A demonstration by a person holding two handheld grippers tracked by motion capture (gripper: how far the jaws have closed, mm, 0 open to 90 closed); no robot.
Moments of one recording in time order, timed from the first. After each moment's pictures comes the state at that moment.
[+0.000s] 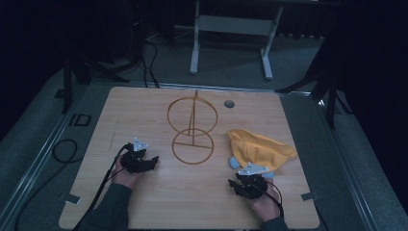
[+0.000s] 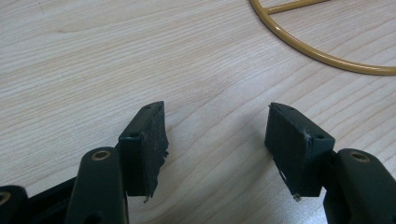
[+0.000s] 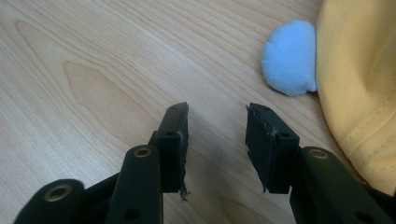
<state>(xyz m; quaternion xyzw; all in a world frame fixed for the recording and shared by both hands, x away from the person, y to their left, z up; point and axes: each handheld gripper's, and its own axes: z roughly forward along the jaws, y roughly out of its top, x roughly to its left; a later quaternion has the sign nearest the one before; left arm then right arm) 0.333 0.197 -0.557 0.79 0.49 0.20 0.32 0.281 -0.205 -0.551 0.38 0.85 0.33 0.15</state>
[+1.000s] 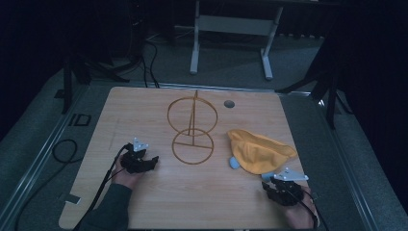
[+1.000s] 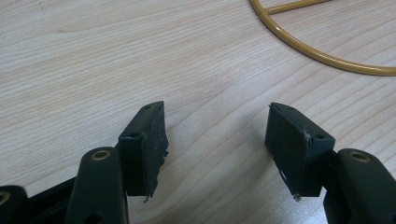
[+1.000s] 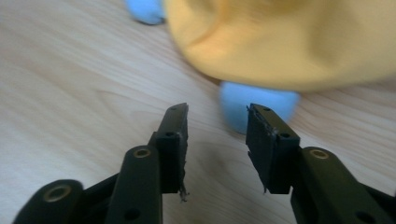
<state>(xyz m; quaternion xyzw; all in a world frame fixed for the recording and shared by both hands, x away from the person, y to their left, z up) 0.333 0.197 -0.558 0.79 0.49 0.20 0.32 0.254 -0.297 -0.530 0.46 0.81 0.30 0.21</state>
